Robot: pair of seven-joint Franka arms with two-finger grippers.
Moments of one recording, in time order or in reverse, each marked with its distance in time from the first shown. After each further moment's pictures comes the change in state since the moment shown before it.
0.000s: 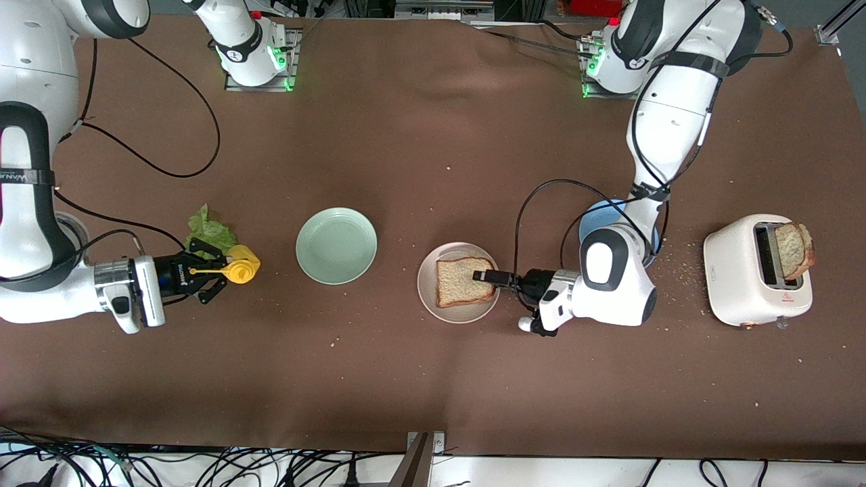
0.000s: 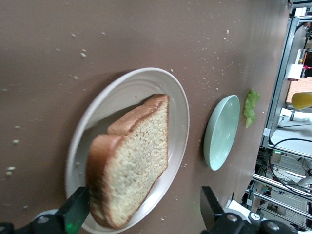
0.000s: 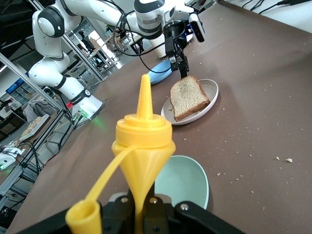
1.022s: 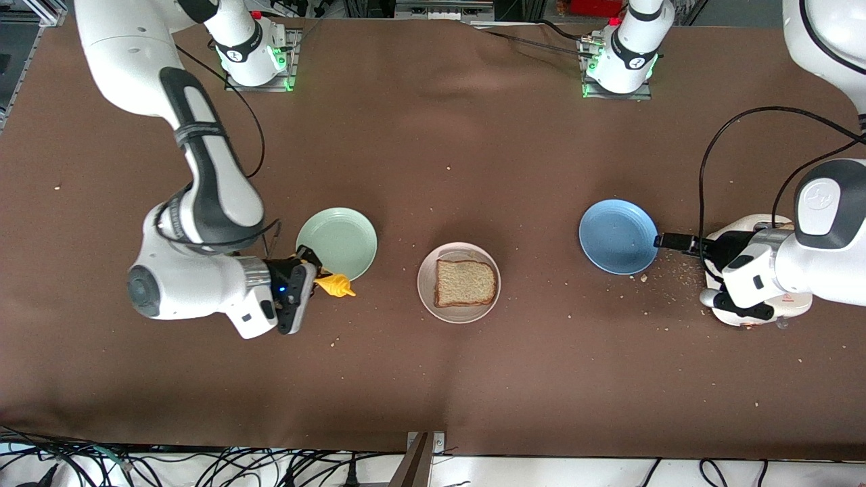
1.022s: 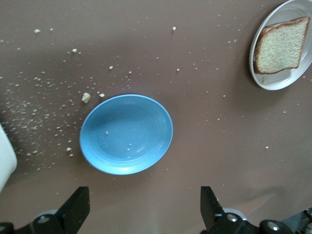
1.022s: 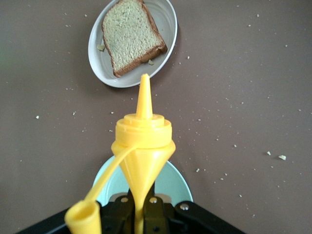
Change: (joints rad) left arm 0.290 -0.394 0.005 0.042 0.796 -0.534 -0.155; right arm 0.447 -0.021 0.005 0.147 -0.607 0.292 0.659
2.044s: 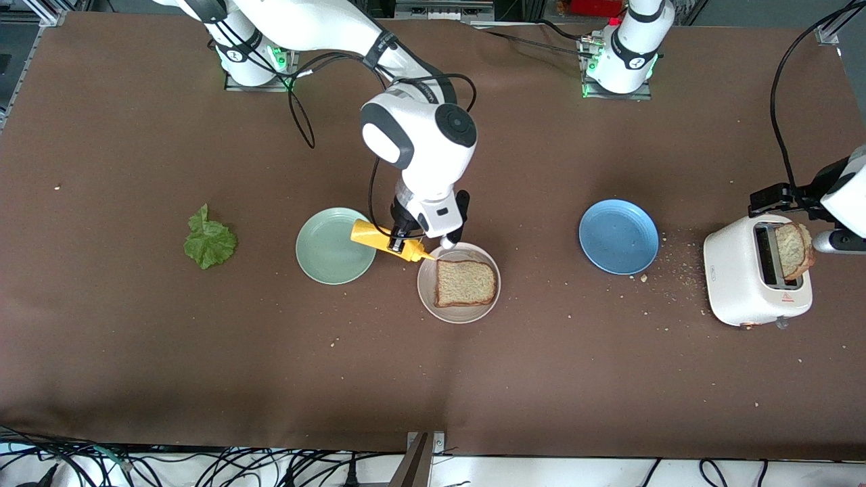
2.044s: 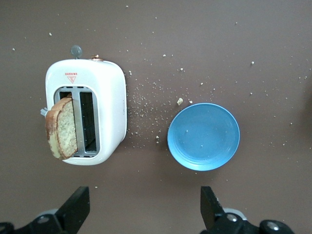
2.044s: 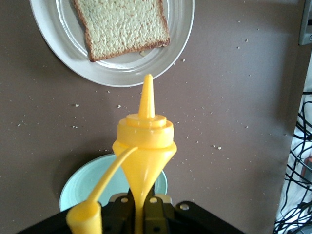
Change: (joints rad) left arm -0.059 -0.352 0.102 -0.220 0.242 0.149 -0.117; right arm 0.476 0.003 -0.002 0.010 -0.860 0.000 0.502
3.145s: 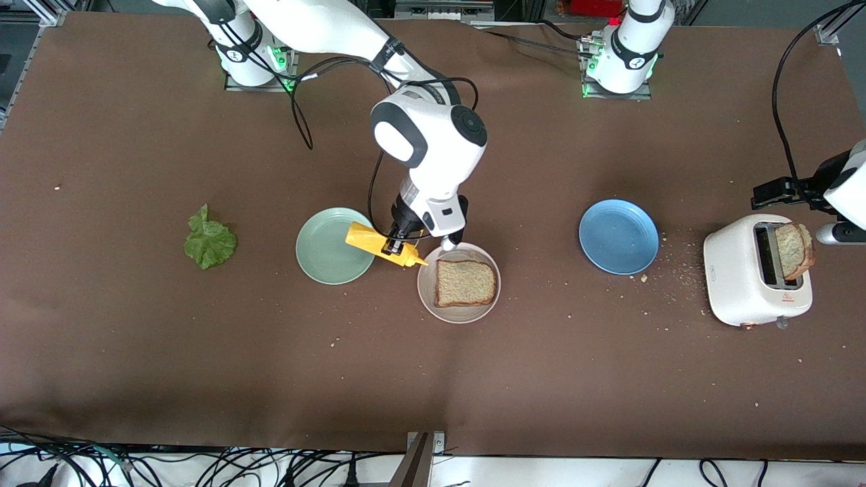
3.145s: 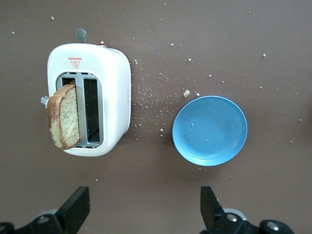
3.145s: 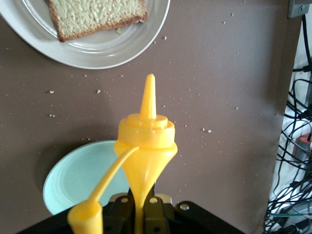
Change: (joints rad) left arm 0.003 -0.018 0.020 -0.059 0.000 0.018 -0.004; right arm -0.017 -0.004 -0.049 0.008 0.038 -0.020 0.028
